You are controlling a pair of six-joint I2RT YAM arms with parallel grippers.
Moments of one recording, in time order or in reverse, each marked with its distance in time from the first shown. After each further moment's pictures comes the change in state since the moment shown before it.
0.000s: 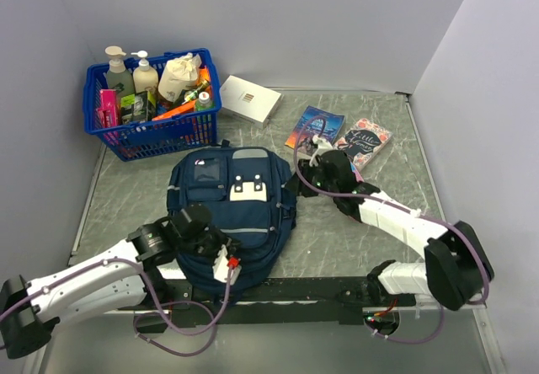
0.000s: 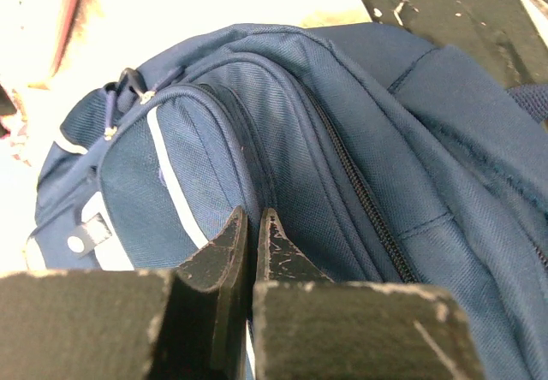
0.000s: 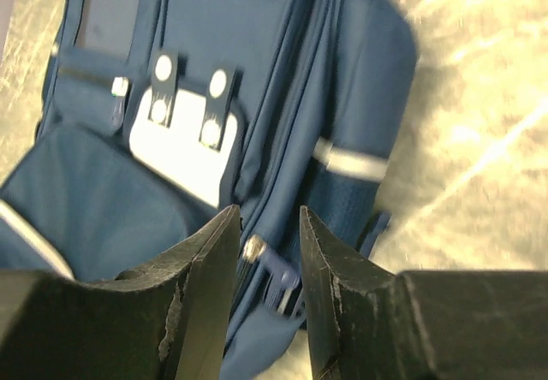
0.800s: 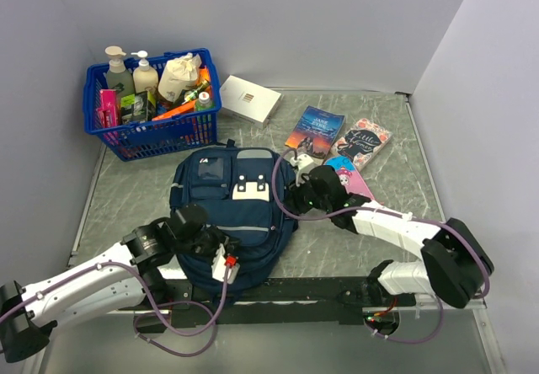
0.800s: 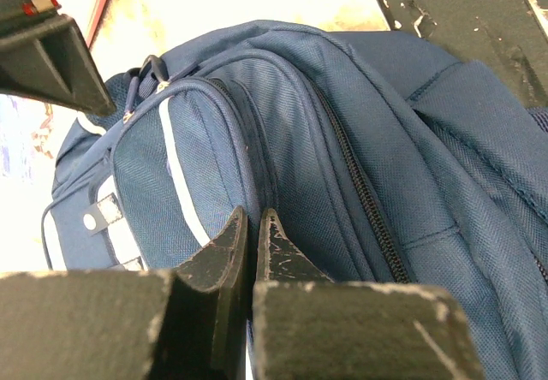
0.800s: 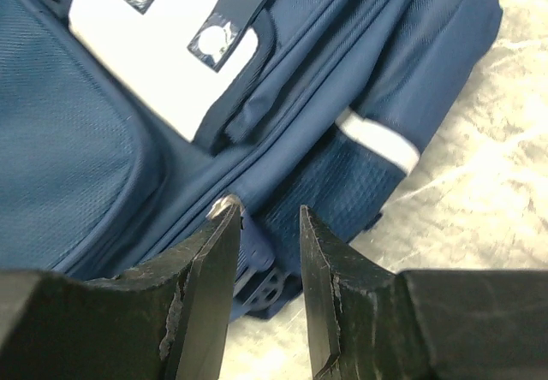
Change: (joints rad) left arm -0.001 -0.029 0.005 0.022 -0.009 -0.038; right arm 0.126 -0.021 -0.114 0.047 0.067 -0.343
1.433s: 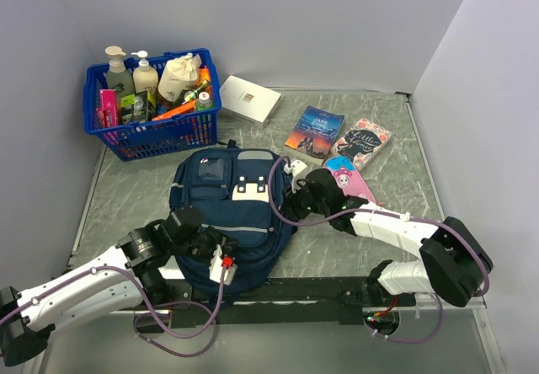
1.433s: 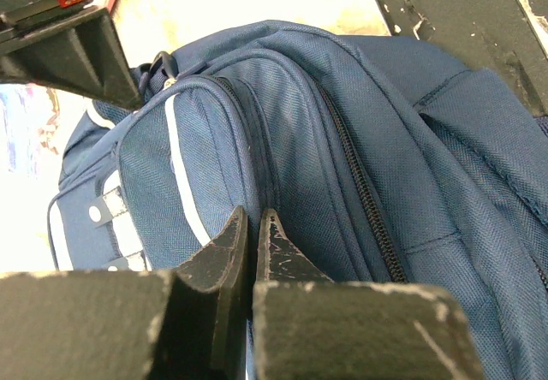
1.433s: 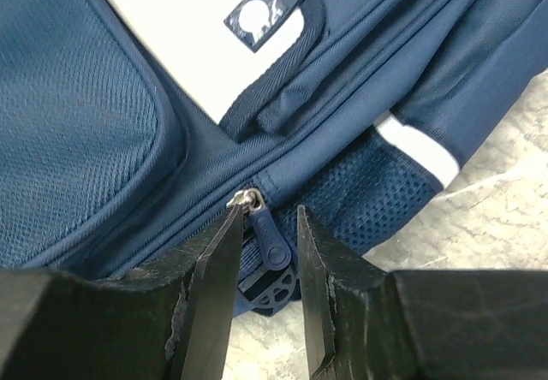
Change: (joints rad) left arm 0.000 -0.055 -0.010 -0.019 -0.001 -0.022; right arm 0.031 0.024 0.002 -0.010 -0.058 -0.066
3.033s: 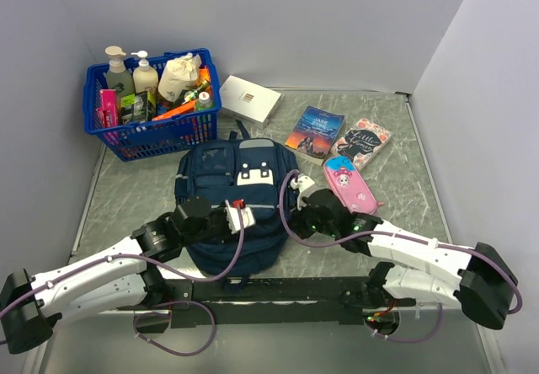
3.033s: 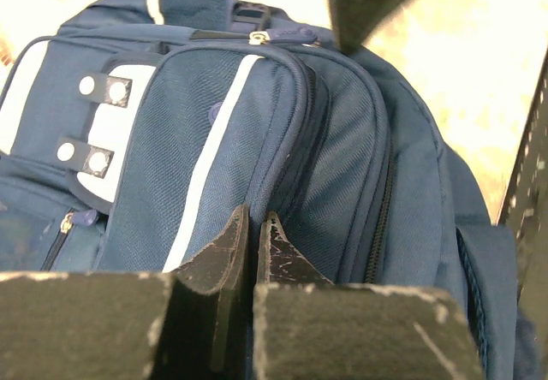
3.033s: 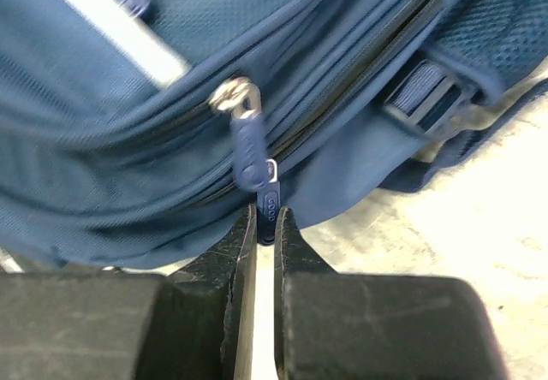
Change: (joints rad) left arm -0.007 0.148 0.023 0.340 -0.345 -0.706; right arm 0.183 -0.242 -0.071 -0.208 0.175 0.204
